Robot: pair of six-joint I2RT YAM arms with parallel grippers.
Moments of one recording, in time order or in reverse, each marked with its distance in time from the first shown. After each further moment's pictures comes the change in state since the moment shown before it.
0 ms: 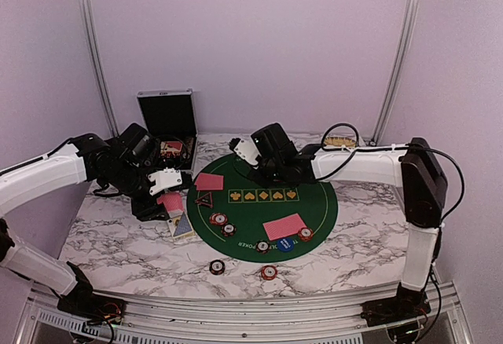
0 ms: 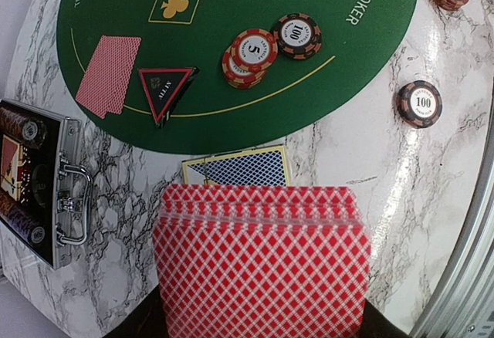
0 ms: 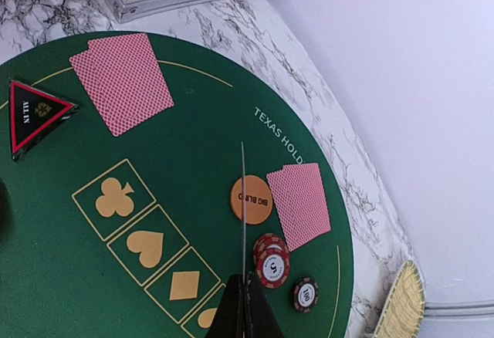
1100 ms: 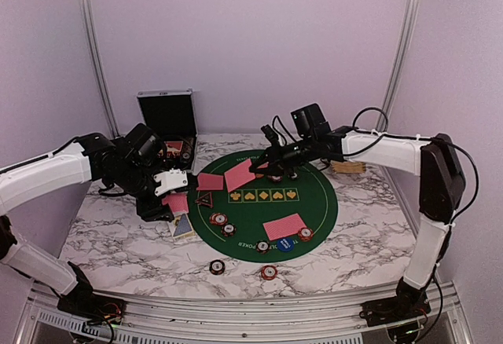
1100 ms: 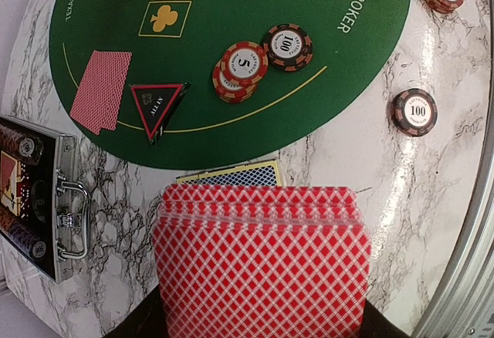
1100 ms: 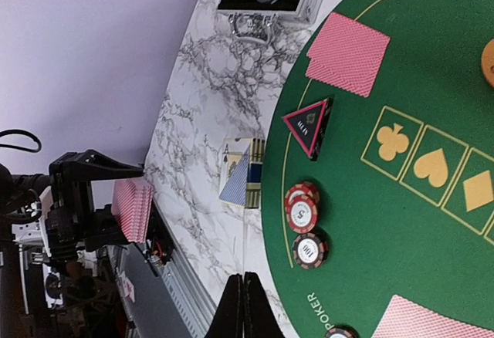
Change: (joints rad) left arm -0.034 0.033 0.023 0.012 -0.001 0.000; right arm -0.241 -0.090 -0.037 -0.068 -1.104 1.049
